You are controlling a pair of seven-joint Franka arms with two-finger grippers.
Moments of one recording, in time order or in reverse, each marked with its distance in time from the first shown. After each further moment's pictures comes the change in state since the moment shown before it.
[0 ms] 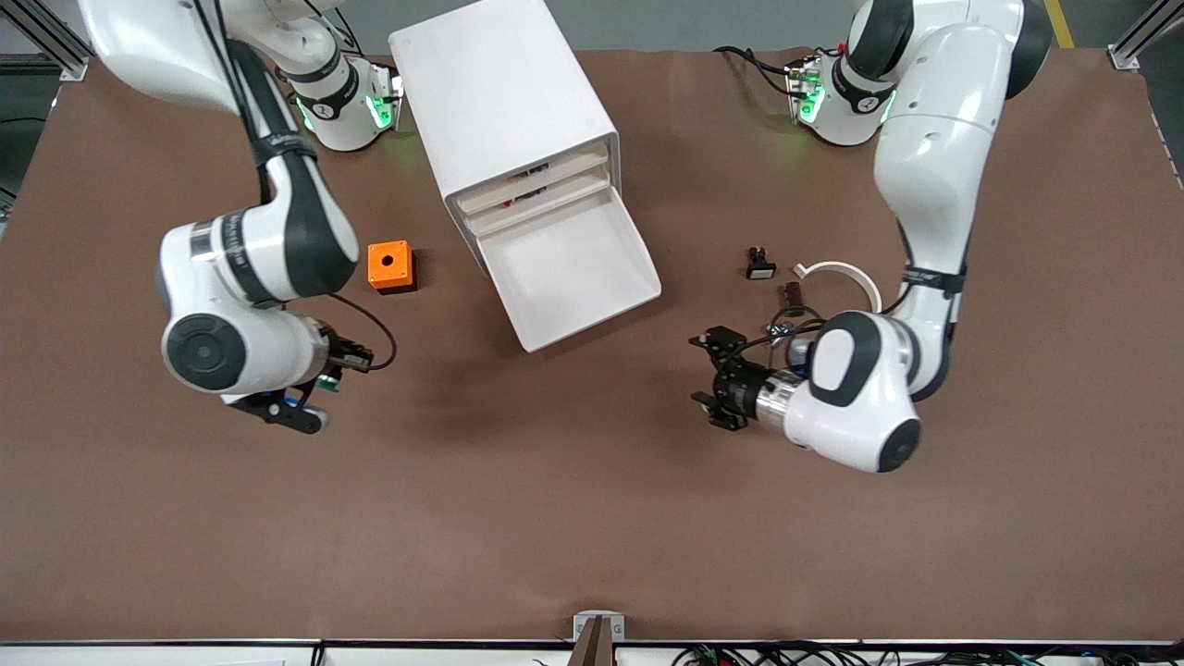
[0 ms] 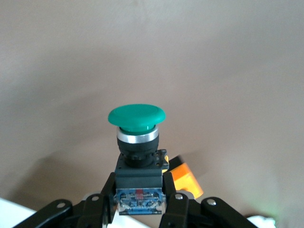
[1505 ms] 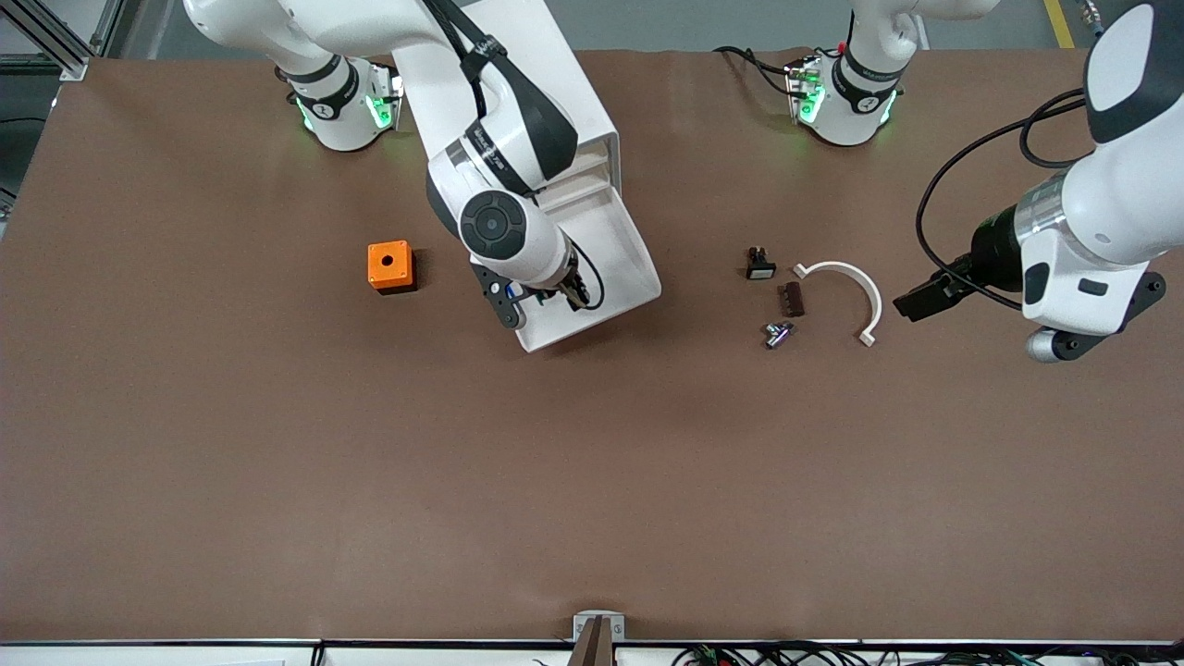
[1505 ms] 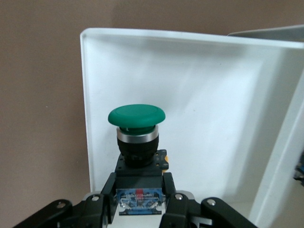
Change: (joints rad) left arm 0.068 -0.527 0.005 -0.045 0.595 -0.254 1.096; right arm 0.398 0.027 0.006 -0.141 0.324 0.395 0.931
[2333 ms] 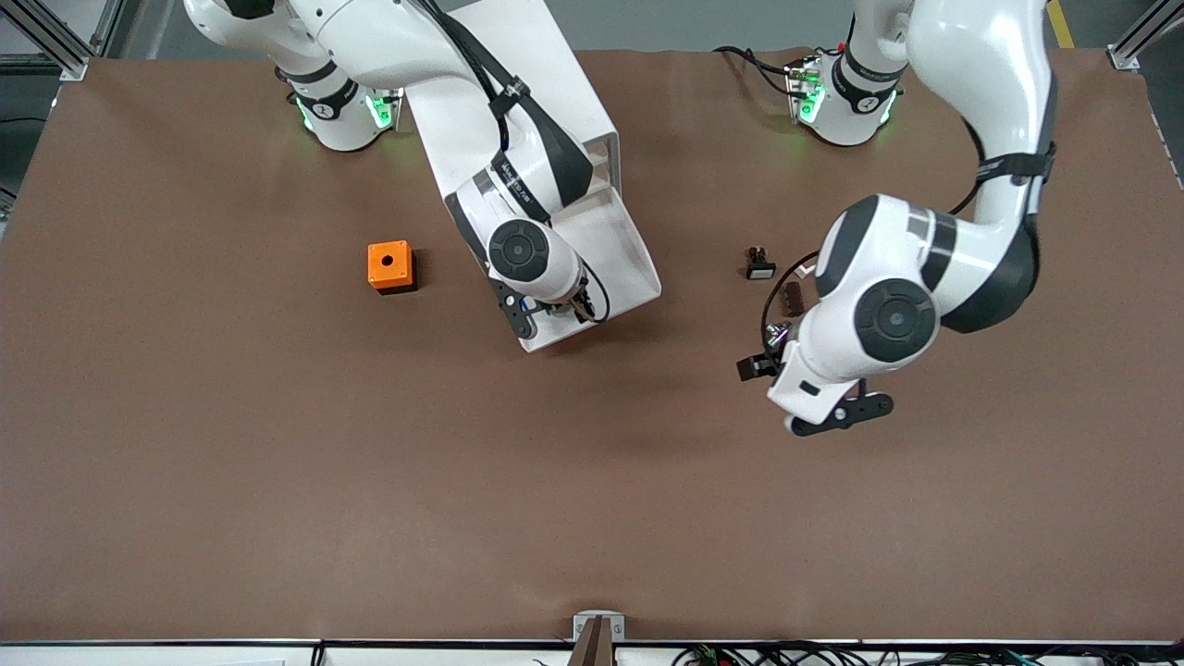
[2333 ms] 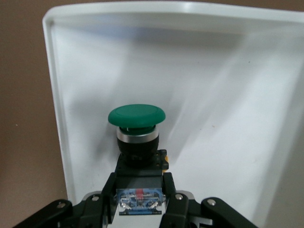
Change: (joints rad) left arm -0.136 0.256 -0.077 -0.142 0.048 0.370 0.101; right arm 0.020 0.082 -0.001 -0.014 0.000 0.074 0.007
